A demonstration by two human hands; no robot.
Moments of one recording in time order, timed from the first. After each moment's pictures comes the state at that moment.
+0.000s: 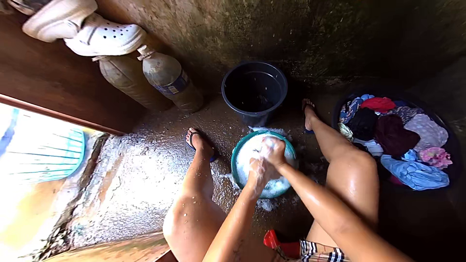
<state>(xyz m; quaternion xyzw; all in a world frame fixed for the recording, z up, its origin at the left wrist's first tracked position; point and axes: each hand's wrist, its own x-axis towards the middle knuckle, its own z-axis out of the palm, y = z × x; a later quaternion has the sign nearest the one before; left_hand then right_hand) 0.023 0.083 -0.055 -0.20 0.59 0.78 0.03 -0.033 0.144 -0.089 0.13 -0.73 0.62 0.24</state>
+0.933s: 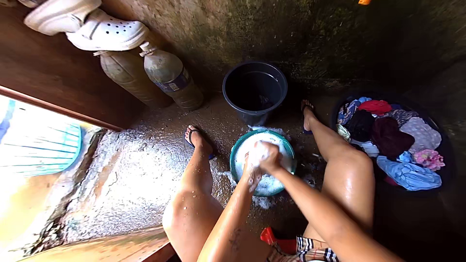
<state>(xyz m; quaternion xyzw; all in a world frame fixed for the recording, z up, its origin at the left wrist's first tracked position) 0.022 0.070 -0.041 -0.23 0.55 0.80 0.05 -0.019 0.135 -0.085 0.14 -0.71 0.66 0.21</state>
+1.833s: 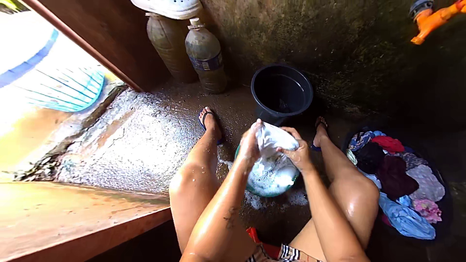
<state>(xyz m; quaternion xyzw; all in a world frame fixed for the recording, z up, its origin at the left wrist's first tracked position) -0.005 0.026 -0.017 -0.21 0.51 0.83 -0.03 -0.056 0.194 -0.064 0.27 -0.71 0.65 -0.02</state>
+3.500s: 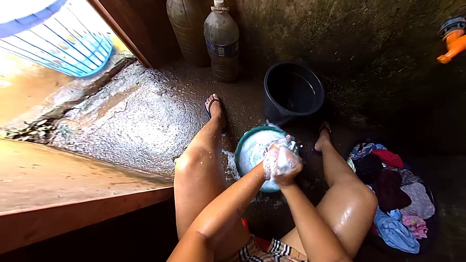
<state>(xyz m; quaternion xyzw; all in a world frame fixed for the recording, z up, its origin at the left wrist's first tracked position) 0.021 0.073 -0.034 -0.07 0.70 0.71 -0.03 0.013 0.139 -0.058 0.25 -0.68 0.61 0.32</state>
